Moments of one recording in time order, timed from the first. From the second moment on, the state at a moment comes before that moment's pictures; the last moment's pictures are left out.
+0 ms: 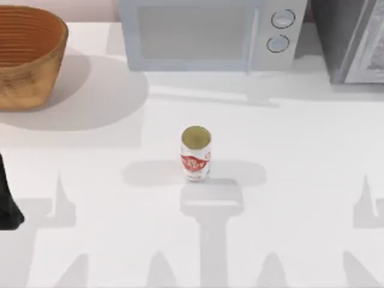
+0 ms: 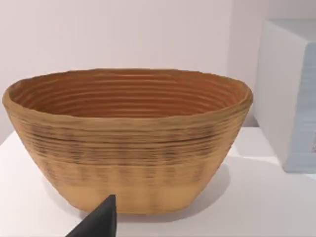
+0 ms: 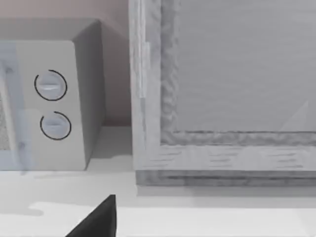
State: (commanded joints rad) left arm 0.00 0.00 0.00 0.00 0.00 0.00; right arm 0.00 0.00 0.00 0.00 0.00 0.00
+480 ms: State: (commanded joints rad) left arm -0.05 0.18 0.14 -0.12 0.01 0.00; right arm 0.00 0.00 0.00 0.00 0.00 0.00
